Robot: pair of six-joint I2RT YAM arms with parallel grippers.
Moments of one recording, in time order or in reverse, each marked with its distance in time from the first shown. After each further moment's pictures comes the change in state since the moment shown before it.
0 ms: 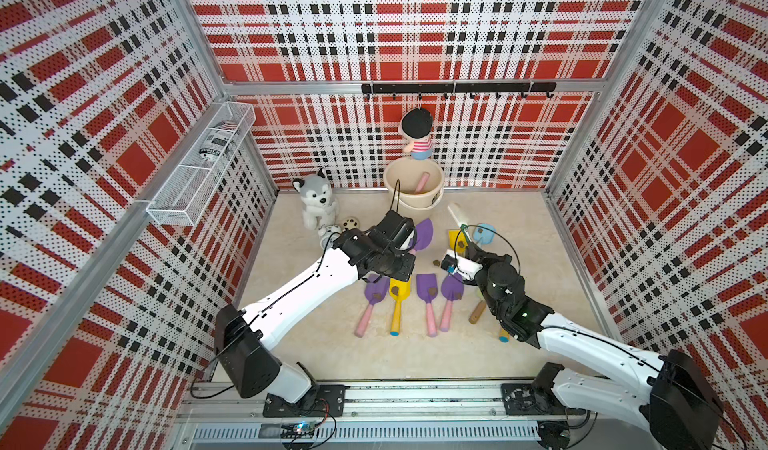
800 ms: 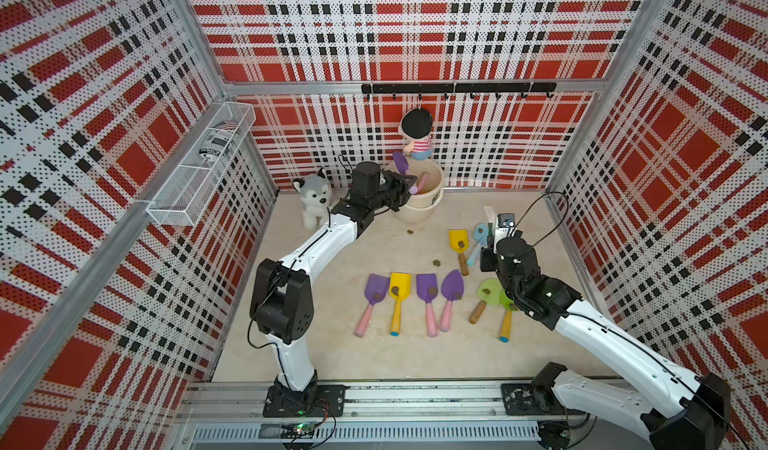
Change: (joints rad) left arm 0.311 0.358 0.143 0.982 0.401 -1.203; right arm -0.087 -0.053 0.289 -0.625 0.017 1.126
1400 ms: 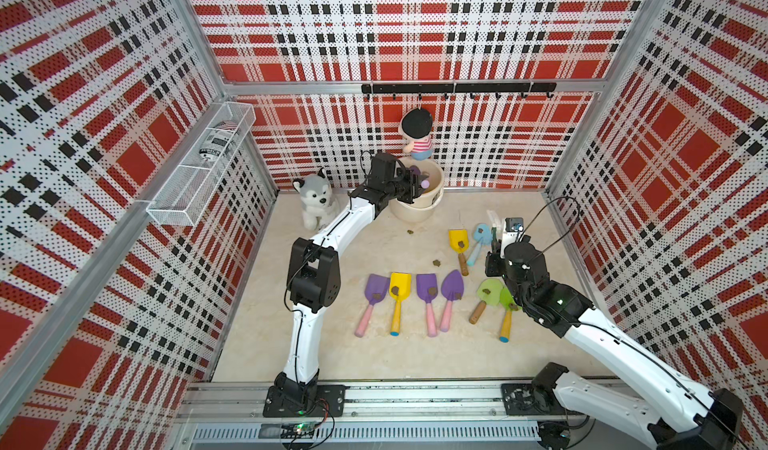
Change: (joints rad) left arm 0.009 0.352 0.430 -0.224 0.097 -0.224; right arm 0.000 -0.083 -0.026 -0.067 -0.014 0.033
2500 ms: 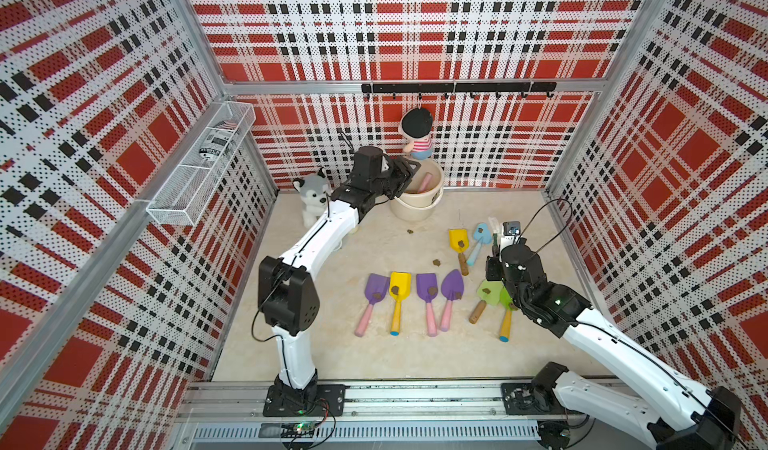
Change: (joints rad) left arm -0.005 -0.395 -0.284 -0.034 -0.151 0.778; right arm 0.000 0.021 -0.010 -0.036 0.004 -0.005
